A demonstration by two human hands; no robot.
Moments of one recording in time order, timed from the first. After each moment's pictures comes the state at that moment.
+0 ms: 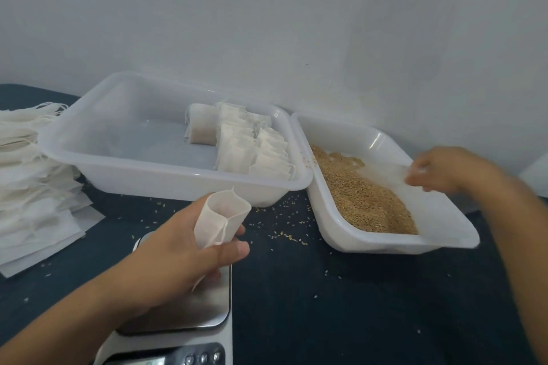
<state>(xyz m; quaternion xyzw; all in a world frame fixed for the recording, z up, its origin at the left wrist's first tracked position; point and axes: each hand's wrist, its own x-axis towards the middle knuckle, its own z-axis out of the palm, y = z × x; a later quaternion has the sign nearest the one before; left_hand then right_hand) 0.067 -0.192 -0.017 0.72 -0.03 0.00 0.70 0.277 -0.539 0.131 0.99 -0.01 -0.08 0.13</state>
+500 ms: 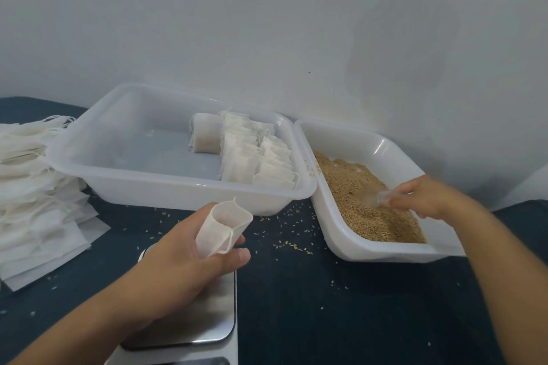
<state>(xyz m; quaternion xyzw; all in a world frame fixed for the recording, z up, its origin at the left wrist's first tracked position) 0.068 -0.190 -0.018 0.73 0.00 0.02 0.68 0.300 -0.566 0.064 0.98 -0.02 -0.10 -0.16</state>
